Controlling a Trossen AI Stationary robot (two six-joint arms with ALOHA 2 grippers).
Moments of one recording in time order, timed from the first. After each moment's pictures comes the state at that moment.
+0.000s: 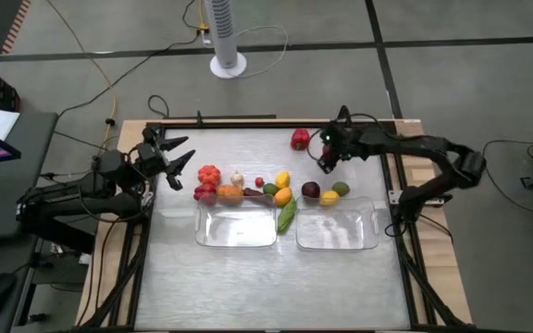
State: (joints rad) left arm 0.21 0.40 0.46 0.06 -0.32 0.16; right arm -0.54 1.43 0.88 -0.59 0.26 0.20
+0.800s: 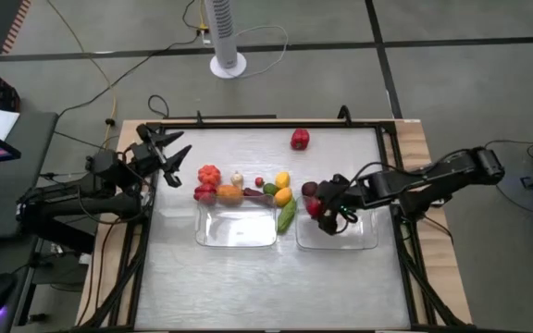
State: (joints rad) left arm 0.21 0.40 0.46 0.18 -0.32 0.27; right arm 0.17 1.25 0.89 -0.61 0.20 0.51
